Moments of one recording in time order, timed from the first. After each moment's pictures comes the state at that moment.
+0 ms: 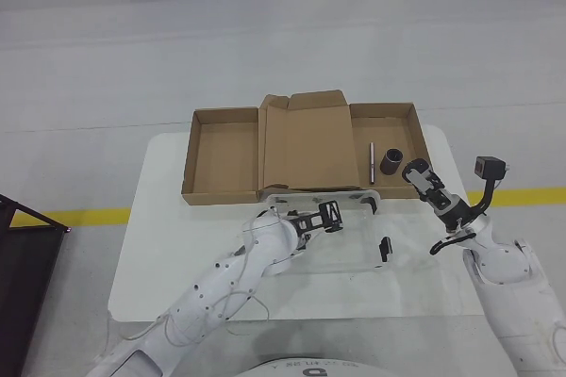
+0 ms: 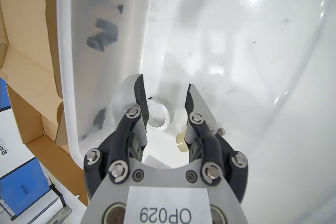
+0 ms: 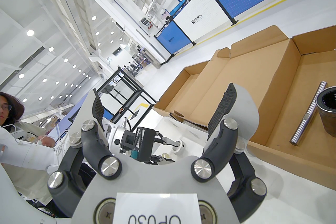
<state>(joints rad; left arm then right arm) 1.17 -1.39 -0.75 -1.62 1.63 -0.52 -0.99 -1.64 -1.05 1.62 -1.63 -0.02 -0.73 0.41</state>
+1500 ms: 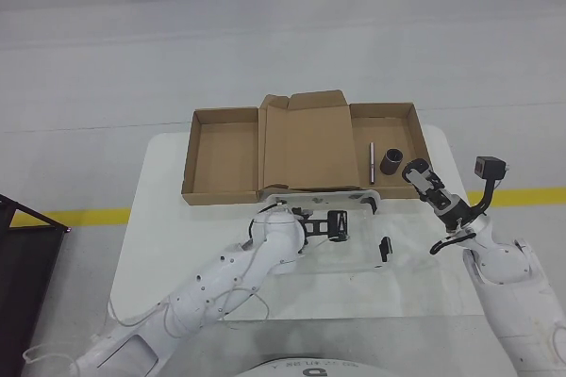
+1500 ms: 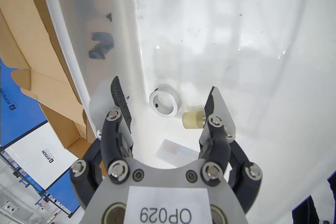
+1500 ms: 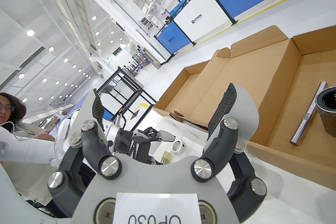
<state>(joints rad) 1.07 -1.36 -0.63 -1.66 1.58 -0.65 -1.16 -1.64 -1.05 1.62 -1.63 -0.02 -0.73 0.41</state>
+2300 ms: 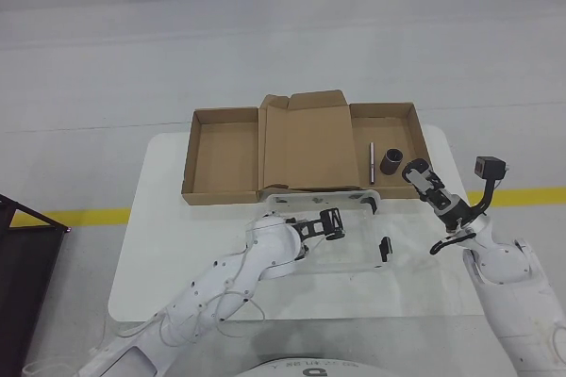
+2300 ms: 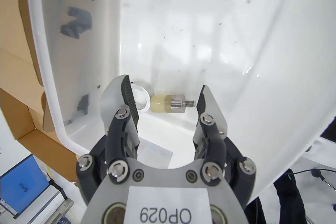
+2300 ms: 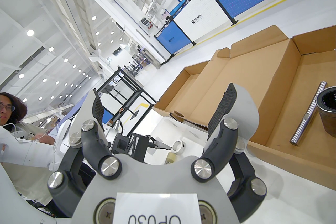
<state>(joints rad) 1.13 -1.36 -0.68 -1.68 1.44 -0.48 -1.23 -1.64 -1.05 1.62 -1.63 -0.02 -0.73 0.41</state>
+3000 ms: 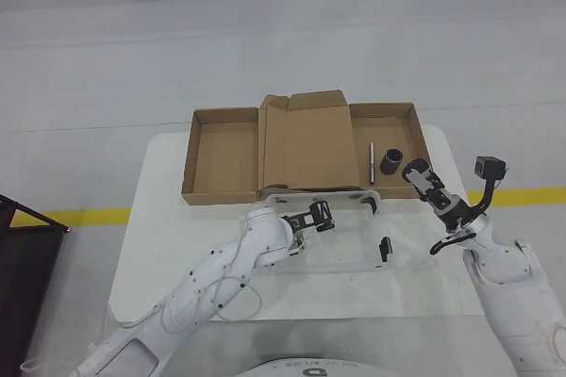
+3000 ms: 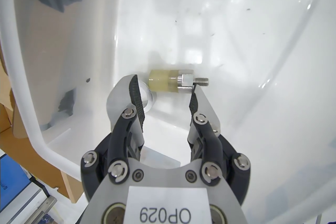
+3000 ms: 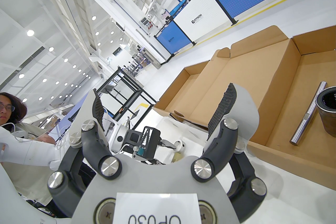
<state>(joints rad) 1.10 -1.37 -0.71 -1.56 1.39 -0.47 -1.18 -1.64 -1.05 1.62 -1.63 -0.02 -0.73 0.41</state>
